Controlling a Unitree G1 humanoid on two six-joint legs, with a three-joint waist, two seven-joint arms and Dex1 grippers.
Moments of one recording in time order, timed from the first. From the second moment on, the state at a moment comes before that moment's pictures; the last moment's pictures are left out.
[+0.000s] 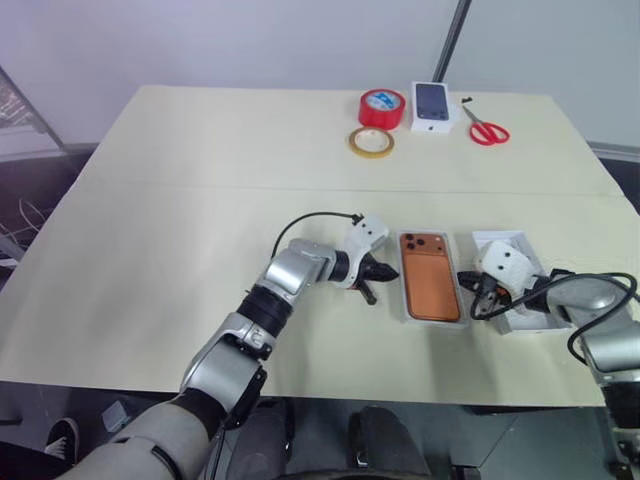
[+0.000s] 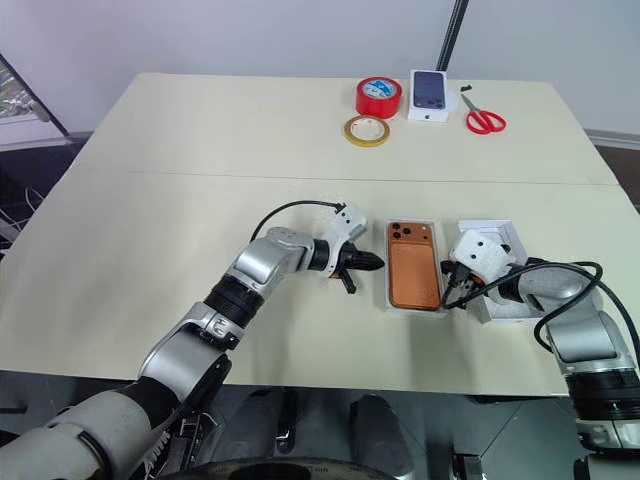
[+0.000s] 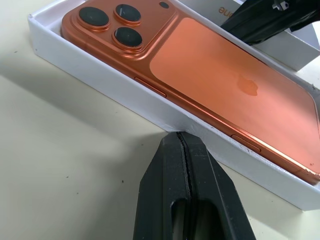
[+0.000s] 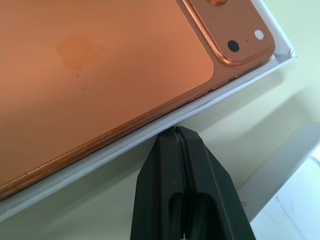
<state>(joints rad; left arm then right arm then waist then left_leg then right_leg) -0.82 -0.02 -0.33 0.55 -0.13 0.60 -0.86 -0.17 -0.83 -0.06 0.00 0.01 0.26 0.96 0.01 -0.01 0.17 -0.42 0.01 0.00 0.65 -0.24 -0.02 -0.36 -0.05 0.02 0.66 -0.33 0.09</state>
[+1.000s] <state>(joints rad) -0.58 0.36 -0.16 0.14 -0.21 0.34 -0.97 -0.28 -0.90 -0.12 -0.04 0.12 0.48 0.87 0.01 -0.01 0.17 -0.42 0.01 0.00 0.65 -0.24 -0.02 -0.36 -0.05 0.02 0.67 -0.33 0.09</state>
